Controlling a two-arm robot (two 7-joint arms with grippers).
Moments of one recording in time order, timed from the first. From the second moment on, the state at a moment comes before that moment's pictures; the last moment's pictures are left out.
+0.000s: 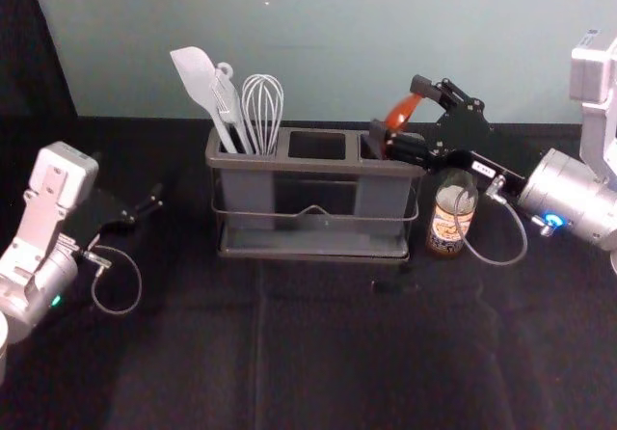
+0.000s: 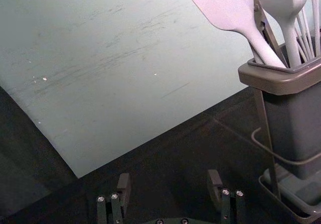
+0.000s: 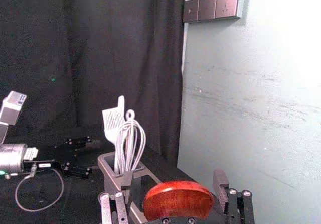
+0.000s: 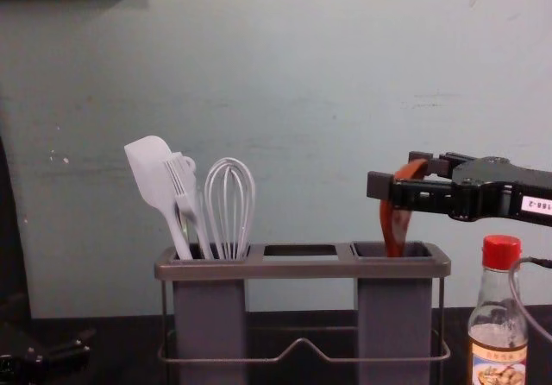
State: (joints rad) left arm -0.20 0.60 0.45 -1.41 -0.25 -0.12 0.03; right arm 0.43 0.51 -0.42 -1.41 0.55 -0.10 0.64
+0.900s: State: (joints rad) left arm -0.20 0.60 0.45 -1.41 -0.25 -0.12 0.03; right arm 0.37 0.55 -0.38 -1.53 0.53 -0.08 0.58
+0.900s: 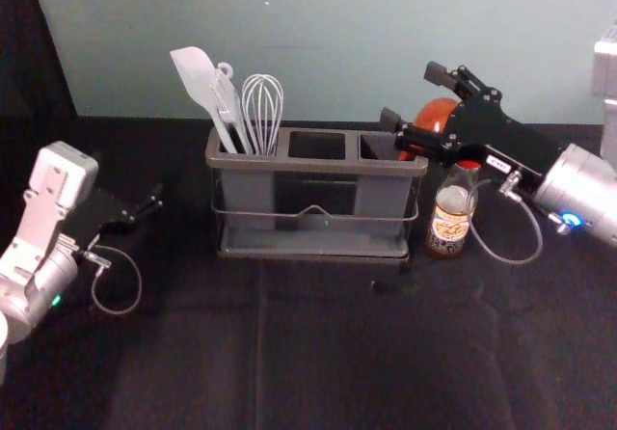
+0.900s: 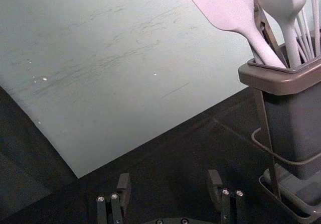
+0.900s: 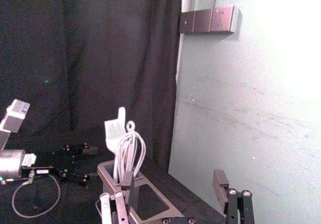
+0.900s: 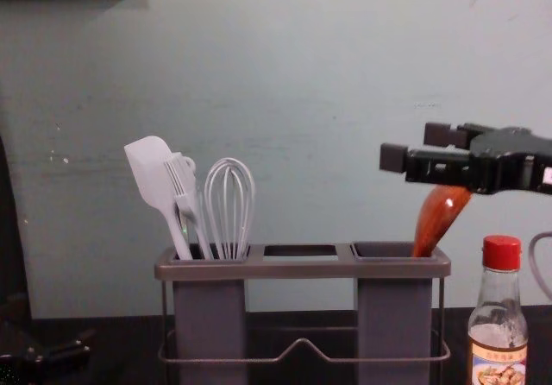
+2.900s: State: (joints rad) left arm -0.20 0.60 0.45 -1.41 -0.25 -0.12 0.03; right arm -0.23 0.47 -0.05 -1.78 0.34 -0.10 0.10
